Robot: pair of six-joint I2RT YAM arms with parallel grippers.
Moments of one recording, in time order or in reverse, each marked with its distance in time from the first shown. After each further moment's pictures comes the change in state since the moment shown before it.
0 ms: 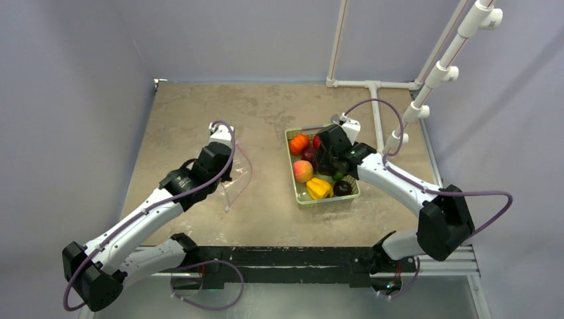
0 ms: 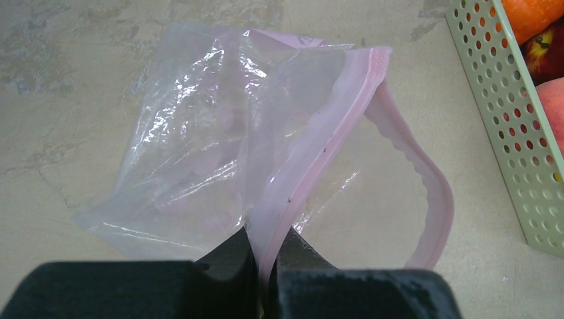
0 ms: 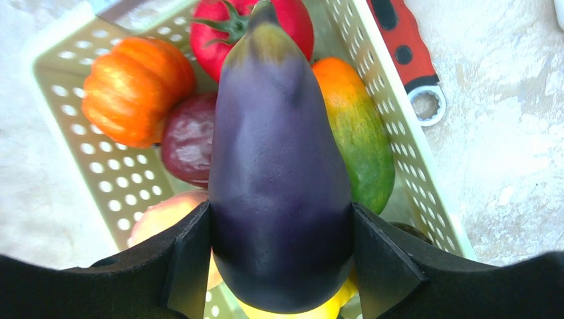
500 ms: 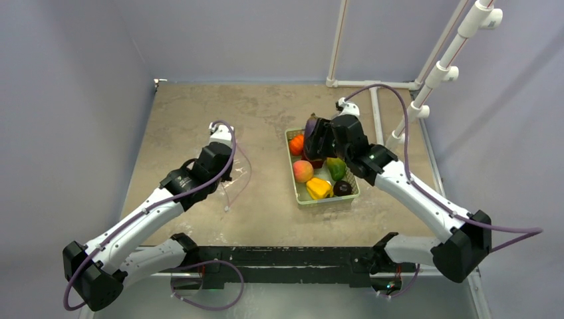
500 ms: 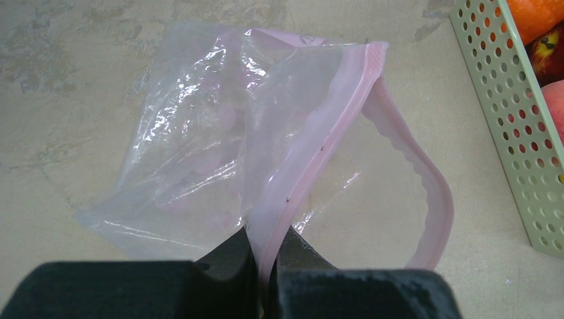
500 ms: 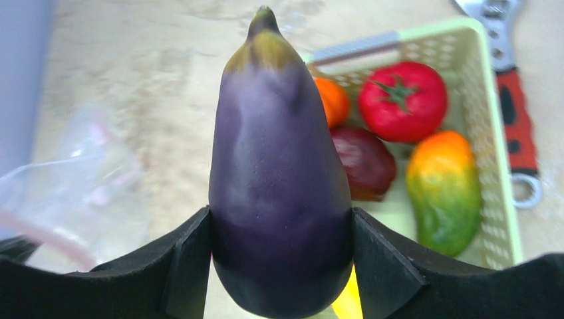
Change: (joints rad) left arm 0.000 0.005 0.000 0.000 -0.008 0.000; right arm 0.012 -0.169 0.068 0.110 -0.197 -0.185
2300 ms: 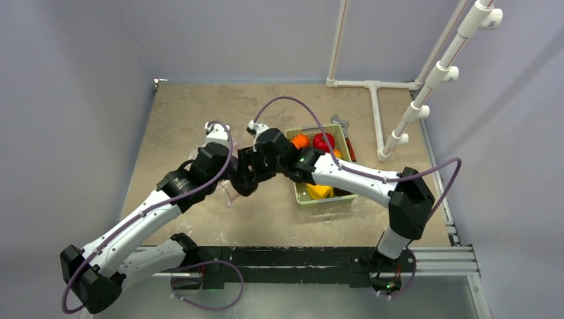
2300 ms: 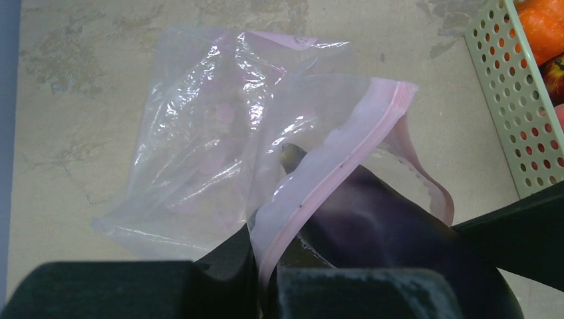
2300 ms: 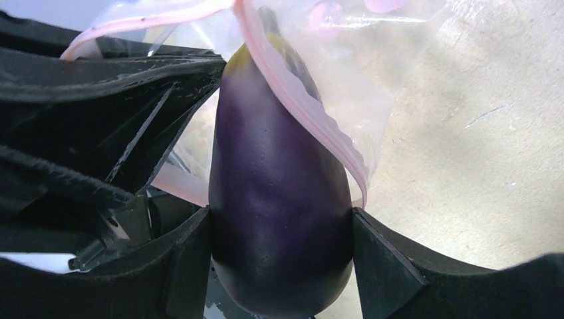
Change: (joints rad) left arm 0.000 -0.026 0.000 -0.001 -0.057 0.000; right arm 0.384 0.427 0.277 0.138 -0.389 -0.021
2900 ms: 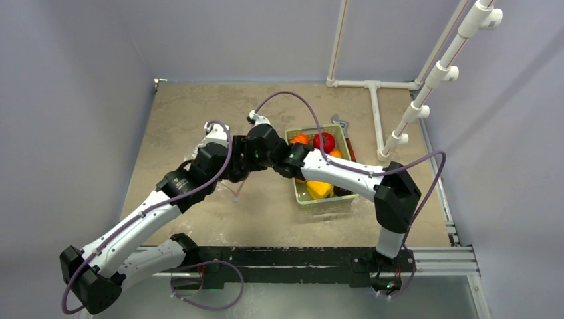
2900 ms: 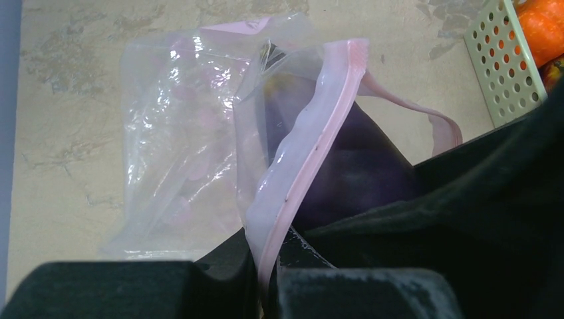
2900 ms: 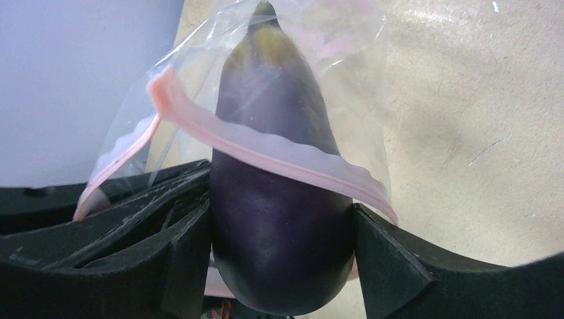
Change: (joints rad) left arm 0.000 -0.001 0.000 0.000 0.001 0.000; right arm 0.000 0.108 0.113 0.046 0.169 0.181
